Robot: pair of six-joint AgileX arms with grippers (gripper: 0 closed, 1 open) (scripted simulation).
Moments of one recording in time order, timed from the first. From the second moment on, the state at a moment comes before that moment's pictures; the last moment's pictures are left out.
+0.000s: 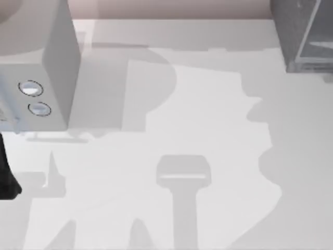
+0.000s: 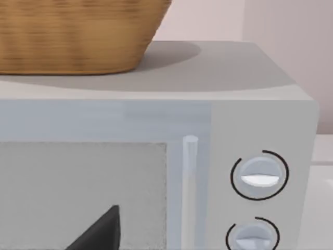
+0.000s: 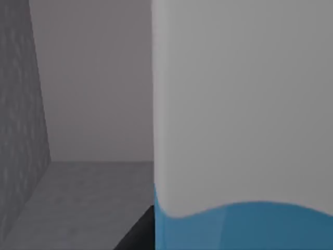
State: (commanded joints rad) left arm 0.00 0.00 0.00 0.00 0.00 0.00; right arm -0.30 1.94 0.91 1.03 -0.27 0.01
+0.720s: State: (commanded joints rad) left arm 0.00 0.00 0.00 0.00 0.00 0.00; right arm -0.23 1.52 0.72 0.81 -0.20 0.00
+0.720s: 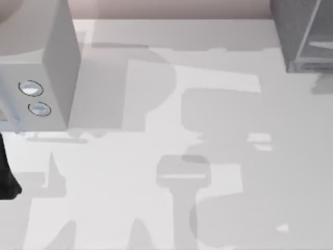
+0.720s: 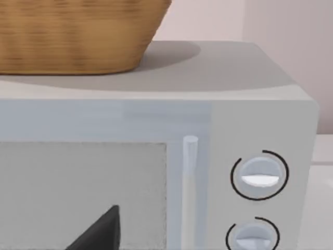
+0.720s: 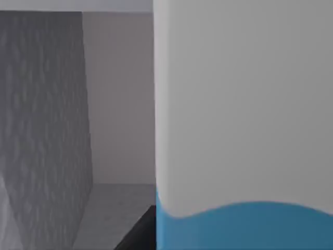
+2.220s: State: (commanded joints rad) left arm 0.00 0.00 0.00 0.00 0.00 0.00; right arm 0.00 0.01 0.01 0.01 0.00 0.00
